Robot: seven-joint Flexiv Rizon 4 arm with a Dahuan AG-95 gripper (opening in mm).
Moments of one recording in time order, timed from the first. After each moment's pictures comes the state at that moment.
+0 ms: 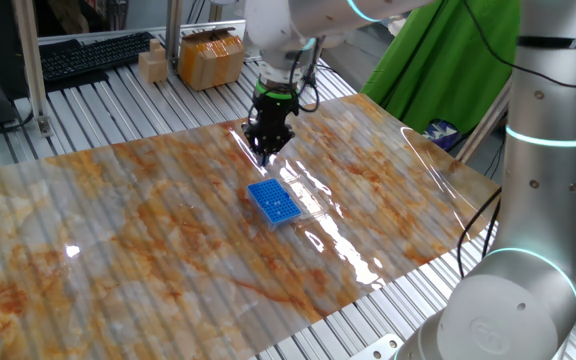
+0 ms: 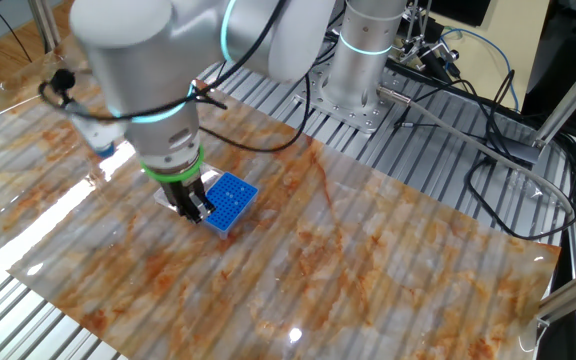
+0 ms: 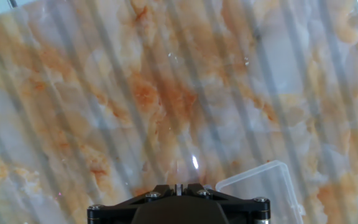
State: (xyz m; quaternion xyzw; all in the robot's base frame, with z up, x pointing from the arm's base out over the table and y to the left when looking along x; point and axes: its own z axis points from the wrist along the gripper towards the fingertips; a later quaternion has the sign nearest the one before) arm 0.573 -0.071 0.067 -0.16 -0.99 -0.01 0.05
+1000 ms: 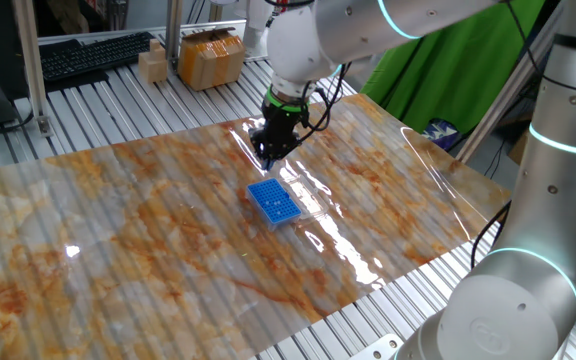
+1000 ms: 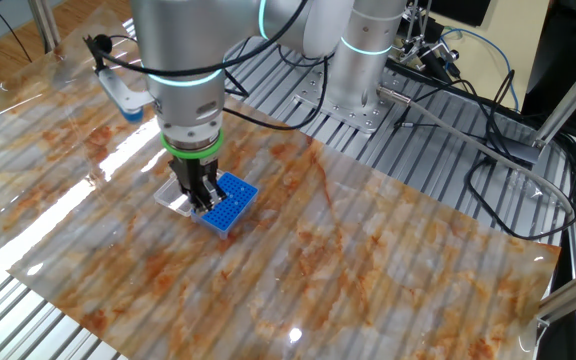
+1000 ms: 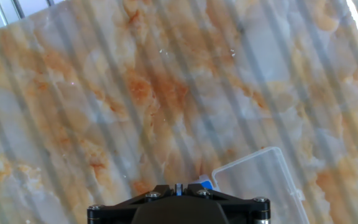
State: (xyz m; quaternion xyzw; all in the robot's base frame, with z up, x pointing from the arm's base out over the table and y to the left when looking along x) arm 0.561 -0.069 0.069 -0.18 -0.98 -0.02 -0.02
